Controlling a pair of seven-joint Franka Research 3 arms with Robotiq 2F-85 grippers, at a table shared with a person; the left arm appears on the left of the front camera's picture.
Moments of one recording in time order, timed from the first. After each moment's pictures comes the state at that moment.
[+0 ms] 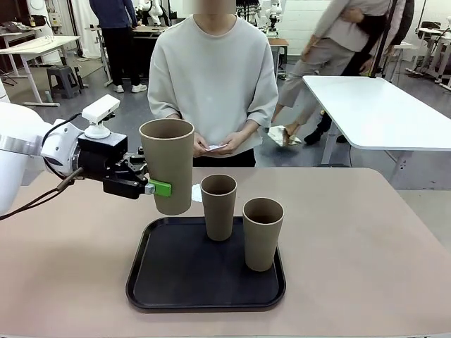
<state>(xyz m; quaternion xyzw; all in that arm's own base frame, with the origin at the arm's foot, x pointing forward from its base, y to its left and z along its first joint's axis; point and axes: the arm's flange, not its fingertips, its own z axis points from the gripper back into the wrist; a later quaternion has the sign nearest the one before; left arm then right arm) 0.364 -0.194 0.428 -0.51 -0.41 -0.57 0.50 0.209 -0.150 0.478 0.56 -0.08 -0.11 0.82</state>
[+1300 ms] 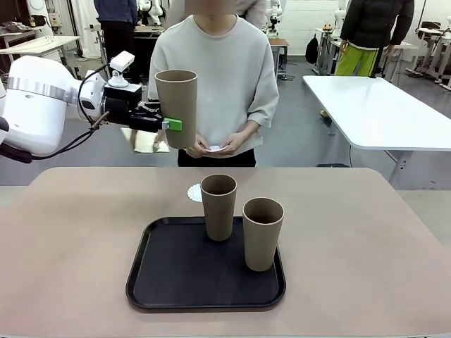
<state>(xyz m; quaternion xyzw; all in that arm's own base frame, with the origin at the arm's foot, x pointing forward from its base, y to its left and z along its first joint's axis) 0.529 -0.185 0.461 -0.48 -0.44 -0.56 0.51 0.209 -0.150 0.478 0.56 -0.08 -0.11 0.82</state>
